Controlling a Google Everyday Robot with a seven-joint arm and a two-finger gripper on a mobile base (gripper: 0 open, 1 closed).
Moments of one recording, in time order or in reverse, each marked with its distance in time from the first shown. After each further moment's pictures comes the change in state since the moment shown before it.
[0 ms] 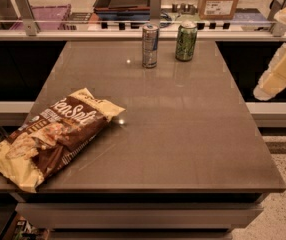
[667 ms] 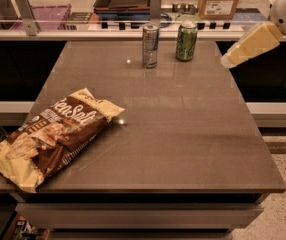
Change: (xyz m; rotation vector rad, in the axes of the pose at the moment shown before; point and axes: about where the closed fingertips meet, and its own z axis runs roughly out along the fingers) arm -0.035 -0.063 0.030 0.191 -0.204 0.227
